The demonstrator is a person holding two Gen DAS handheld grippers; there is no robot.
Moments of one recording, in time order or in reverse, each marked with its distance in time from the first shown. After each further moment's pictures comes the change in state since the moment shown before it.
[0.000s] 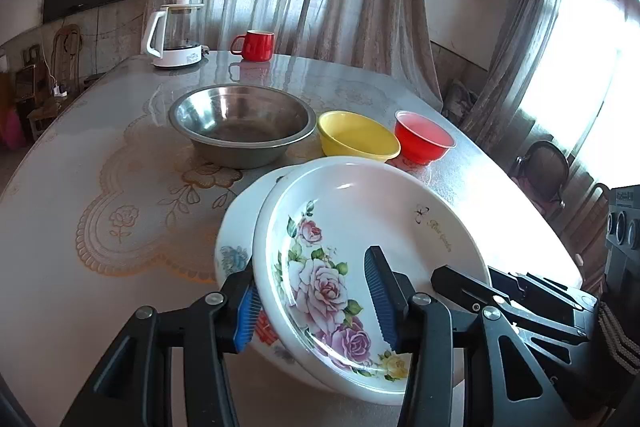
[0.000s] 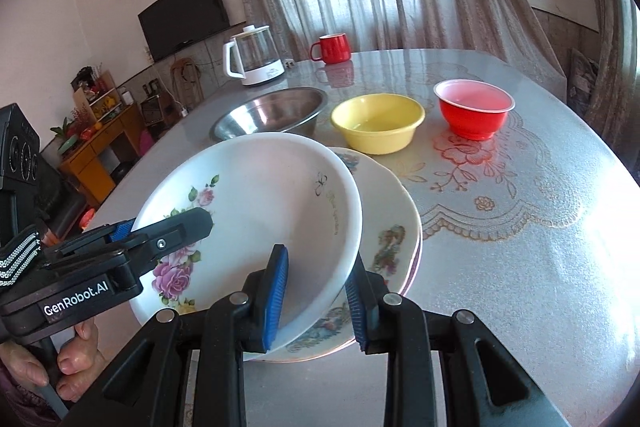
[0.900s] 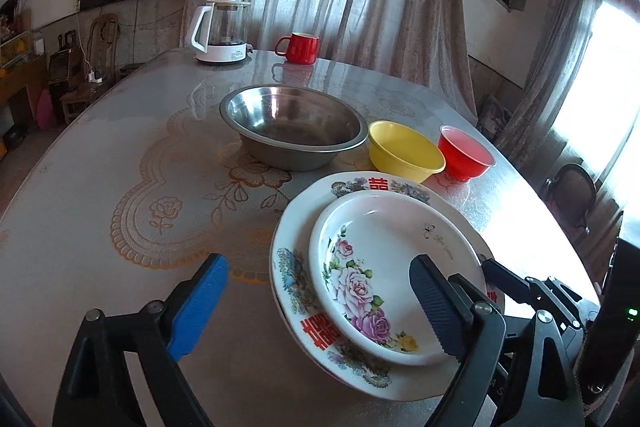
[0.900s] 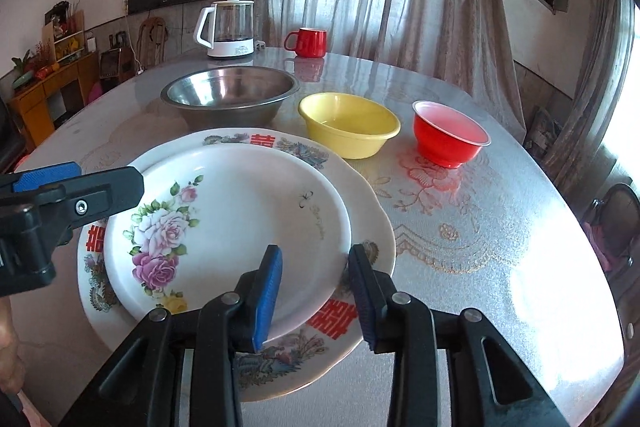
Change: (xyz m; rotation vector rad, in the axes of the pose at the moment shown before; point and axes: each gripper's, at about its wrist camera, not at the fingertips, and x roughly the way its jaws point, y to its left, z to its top) left arm -0.008 0.026 -0.002 -0.094 -0.032 0.127; right arm 0.038 0.013 0.001 -0.200 0.006 -0.264
